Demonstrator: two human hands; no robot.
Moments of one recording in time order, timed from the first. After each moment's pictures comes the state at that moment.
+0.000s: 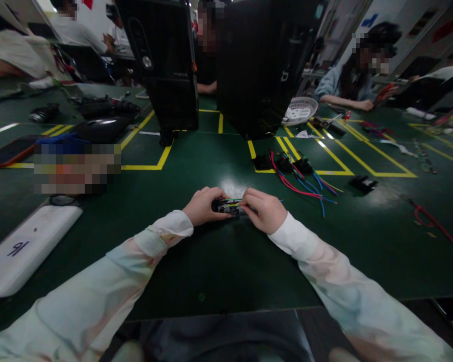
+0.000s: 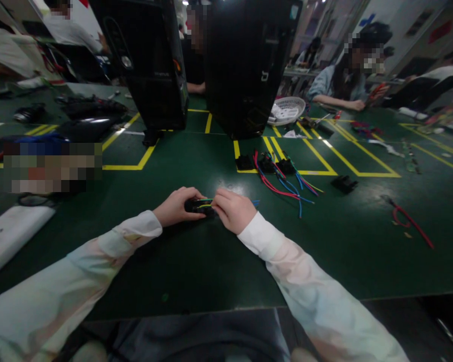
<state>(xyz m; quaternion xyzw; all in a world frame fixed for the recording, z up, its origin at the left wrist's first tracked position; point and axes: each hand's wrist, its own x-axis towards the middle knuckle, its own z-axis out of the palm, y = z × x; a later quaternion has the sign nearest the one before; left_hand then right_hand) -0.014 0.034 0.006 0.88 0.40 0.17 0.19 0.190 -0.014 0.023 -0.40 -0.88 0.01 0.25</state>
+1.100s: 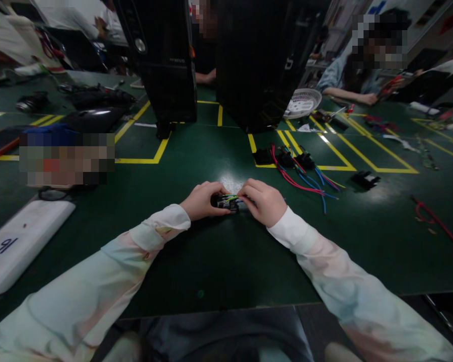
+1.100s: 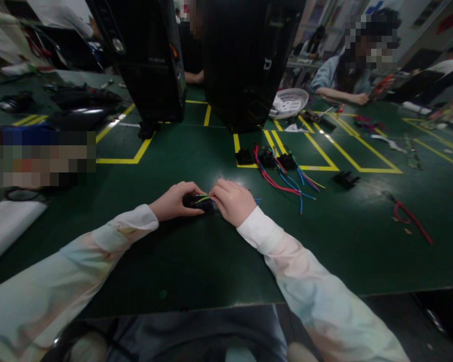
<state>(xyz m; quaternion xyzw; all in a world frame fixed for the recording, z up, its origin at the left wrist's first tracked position) -0.014 0.037 0.007 0.88 0.38 0.17 0.22 0.190 -0.010 0.027 -0.41 -0.88 -0.02 0.24</state>
